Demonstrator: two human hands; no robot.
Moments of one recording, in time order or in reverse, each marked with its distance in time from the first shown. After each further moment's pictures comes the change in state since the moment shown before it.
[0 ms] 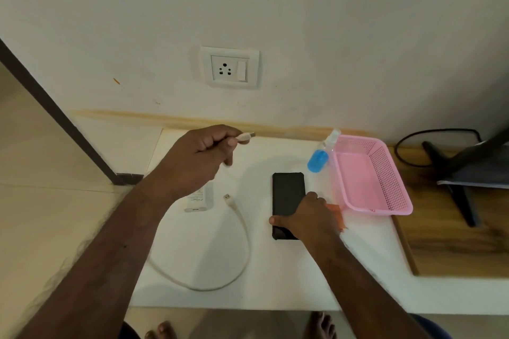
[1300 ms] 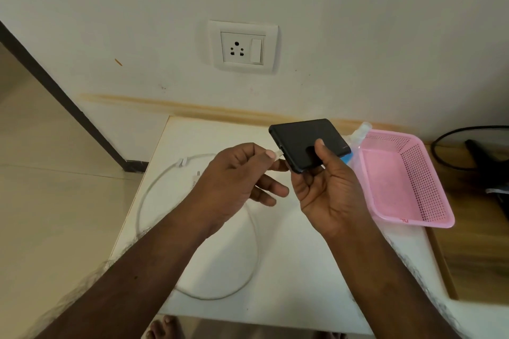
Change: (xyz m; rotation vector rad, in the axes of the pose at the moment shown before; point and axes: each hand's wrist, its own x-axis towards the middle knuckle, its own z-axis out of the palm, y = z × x) left_hand -0.003 -0.006 0.059 -0.486 0.005 -0.306; right_hand -0.007 -0.026 -0.055 2.239 -0.524 -0.171
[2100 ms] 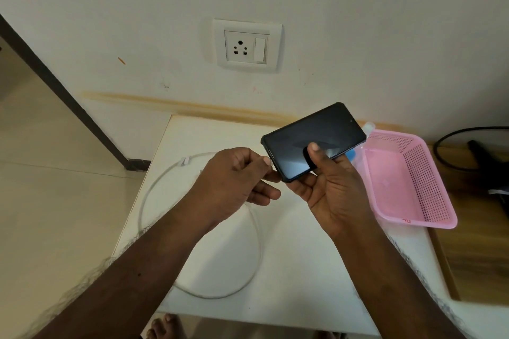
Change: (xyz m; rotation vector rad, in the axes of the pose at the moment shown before) left_hand 0.005 -0.010 -0.012 0.118 0.042 -0.062; right_hand 0.009 0.001 -0.011 -0.292 -0.094 -0.106
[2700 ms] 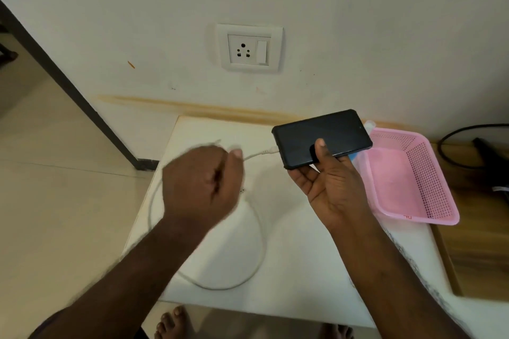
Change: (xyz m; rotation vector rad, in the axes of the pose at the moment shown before) left_hand -0.028 -0.006 -0.018 0.821 0.668 0.858; right_hand 0.003 0.003 -0.002 0.152 0.089 0.026
